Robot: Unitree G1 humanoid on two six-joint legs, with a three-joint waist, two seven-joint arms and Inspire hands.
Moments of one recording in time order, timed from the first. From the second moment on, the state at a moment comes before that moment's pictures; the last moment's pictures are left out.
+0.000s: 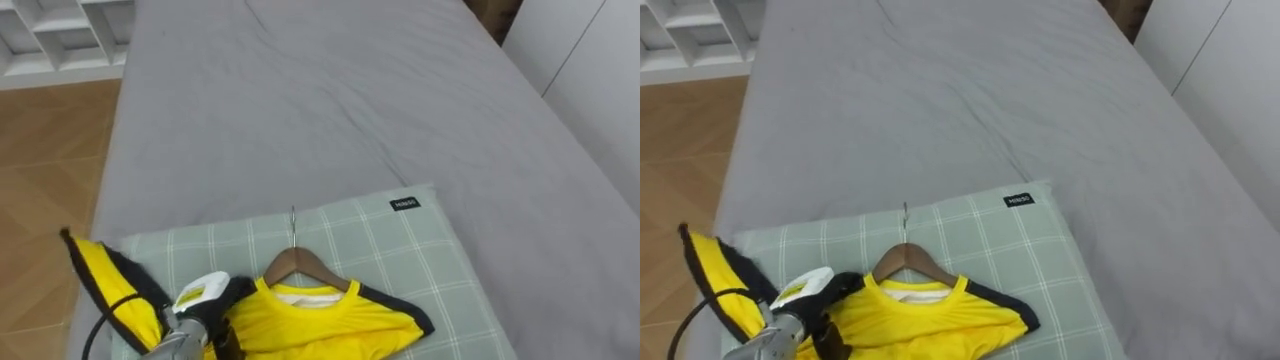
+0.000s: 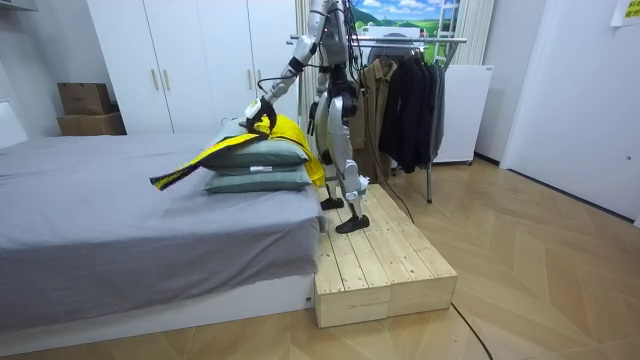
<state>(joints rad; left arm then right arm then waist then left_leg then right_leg) -0.49 0.23 -0.22 1.14 0.71 -0.07 0.13 -0.17 -0.27 0.18 1.37 0.26 -0.04 0.22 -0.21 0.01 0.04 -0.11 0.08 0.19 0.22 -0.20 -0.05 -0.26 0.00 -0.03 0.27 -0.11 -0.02</state>
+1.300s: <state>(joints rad) -0.46 0.21 -0.23 1.21 0.66 -0.07 0.12 -0.17 -0.27 0.21 1.36 0.27 -0.04 0.21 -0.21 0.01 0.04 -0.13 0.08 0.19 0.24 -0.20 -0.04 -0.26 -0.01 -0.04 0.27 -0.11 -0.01</state>
